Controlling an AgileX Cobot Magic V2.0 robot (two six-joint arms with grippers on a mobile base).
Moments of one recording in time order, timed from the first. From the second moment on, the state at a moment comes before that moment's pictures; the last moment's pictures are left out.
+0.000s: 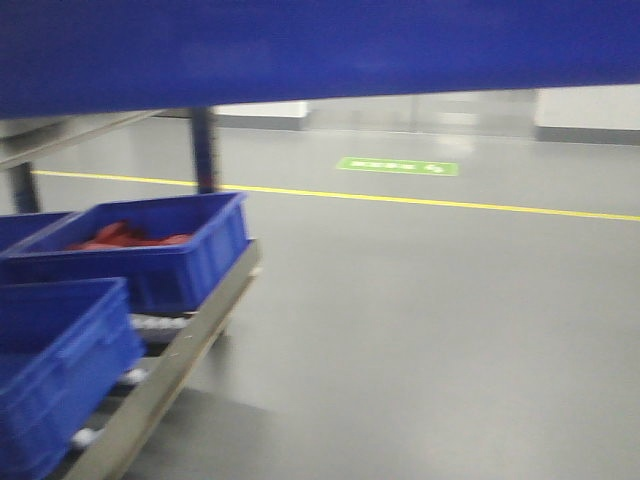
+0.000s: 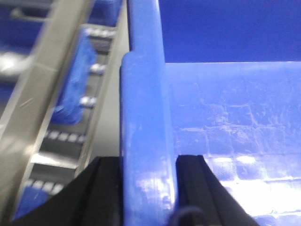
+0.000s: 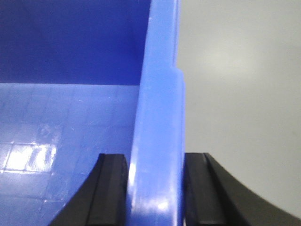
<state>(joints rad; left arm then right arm) -0.22 1.21 -1.60 0.12 1.30 -0.27 0.24 1.13 -1.55 0.01 1.22 0.11</state>
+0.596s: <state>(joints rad) -0.22 1.21 -1.60 0.13 1.30 -0.27 0.24 1.13 -1.55 0.01 1.22 0.11</state>
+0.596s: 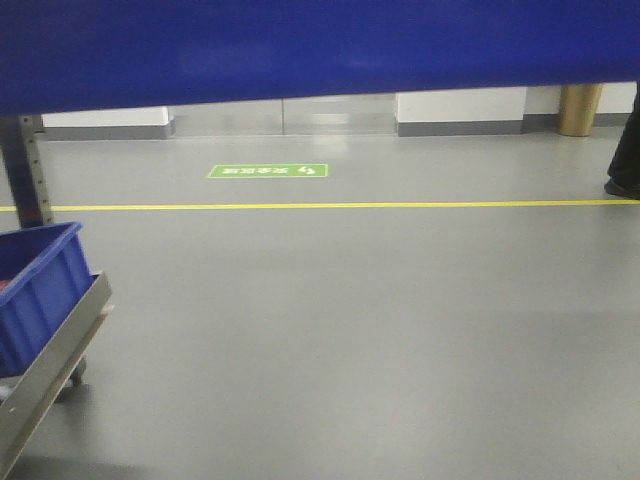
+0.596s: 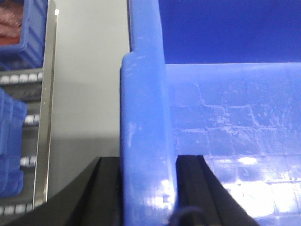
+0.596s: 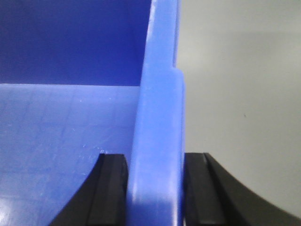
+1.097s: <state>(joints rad) -0.22 1.21 -1.60 0.13 1.30 -0.27 0.24 1.13 -1.55 0.02 1.22 0.11</state>
